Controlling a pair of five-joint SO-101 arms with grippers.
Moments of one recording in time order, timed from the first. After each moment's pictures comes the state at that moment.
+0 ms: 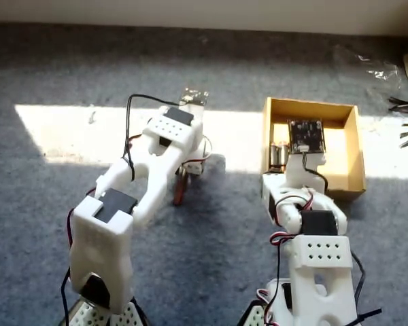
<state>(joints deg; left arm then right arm) 17.4 27.0 -3.2 71.8 17.8 -4.0 -55.8 61.0 49.0 5.2</state>
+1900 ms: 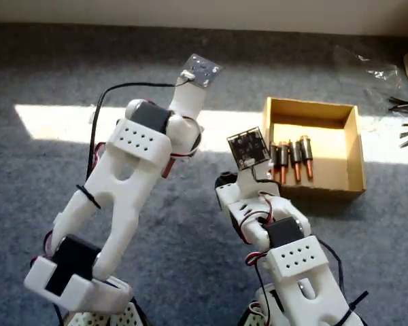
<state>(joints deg) 17.4 -4.1 6.2 72.3 0.0 -24.1 -56.0 68.1 37.1 5.2</state>
